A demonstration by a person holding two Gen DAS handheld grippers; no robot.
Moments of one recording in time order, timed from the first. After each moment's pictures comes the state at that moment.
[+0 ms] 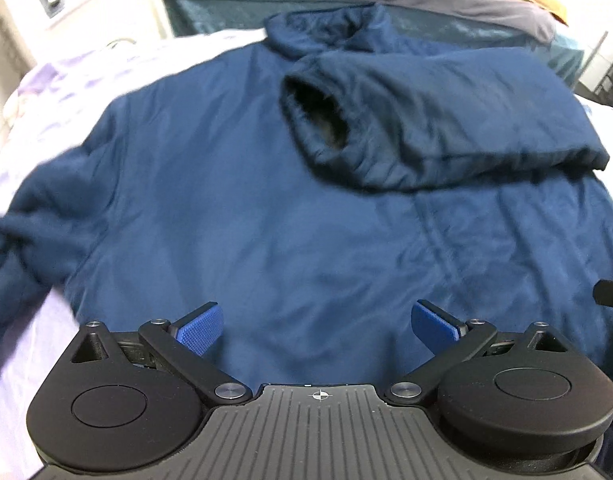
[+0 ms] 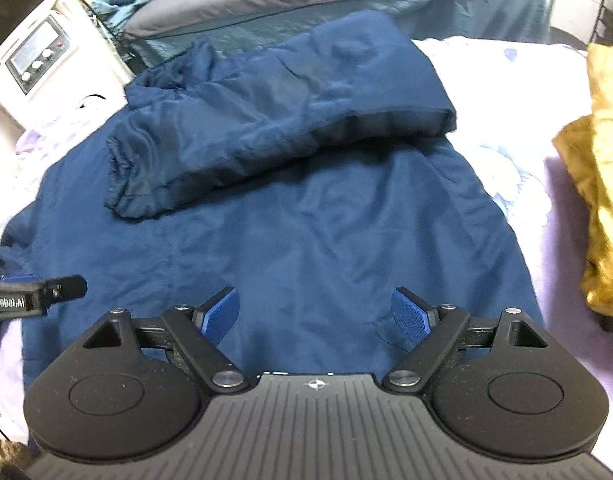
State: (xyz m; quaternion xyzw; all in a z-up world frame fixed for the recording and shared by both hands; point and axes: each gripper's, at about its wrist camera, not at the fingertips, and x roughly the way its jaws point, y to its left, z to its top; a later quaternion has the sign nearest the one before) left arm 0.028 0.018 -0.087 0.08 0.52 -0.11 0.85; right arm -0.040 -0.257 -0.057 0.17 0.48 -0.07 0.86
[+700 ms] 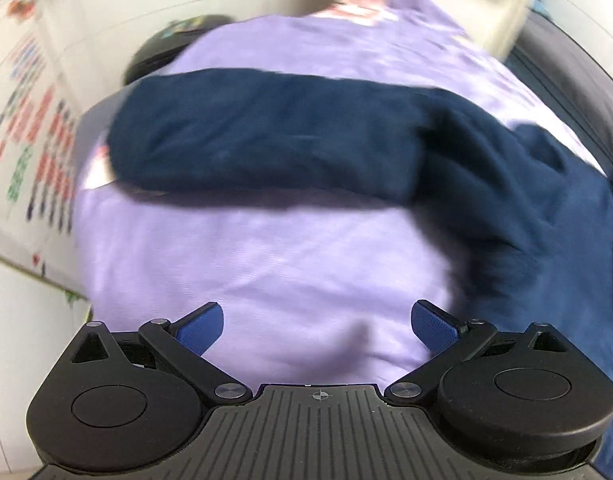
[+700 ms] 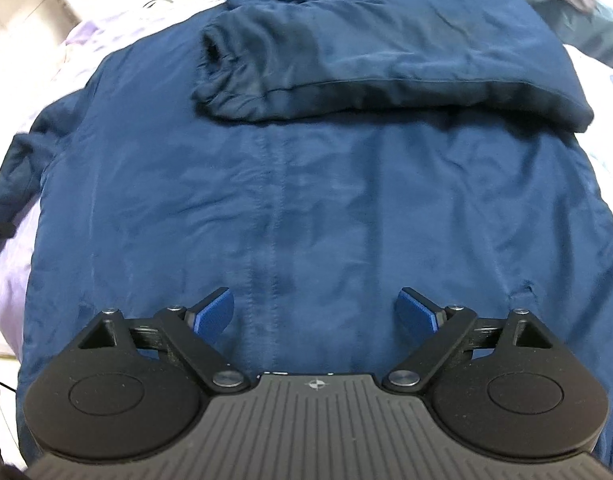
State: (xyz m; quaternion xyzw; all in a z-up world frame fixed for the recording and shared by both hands) left arm -0.020 0.292 -0.098 -0.19 0.48 0.20 0.83; right arm -0.017 -0.165 -0.076 0.08 0.54 0.03 0.84
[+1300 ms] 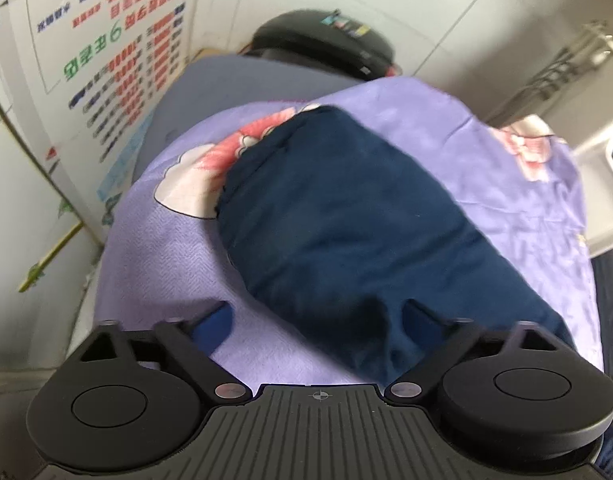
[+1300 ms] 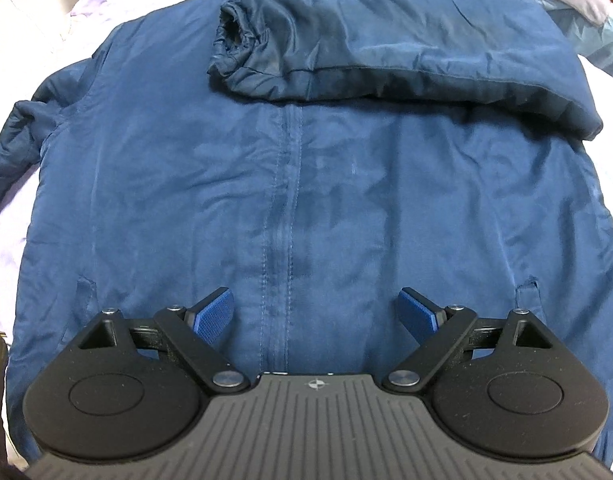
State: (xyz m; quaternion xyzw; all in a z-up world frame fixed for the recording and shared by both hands) left arm 0.001 0.437 -0.129 -0.42 0.36 0.31 0.78; right arm -0.020 -0.149 -0.075 0.05 0.56 0.02 0.83
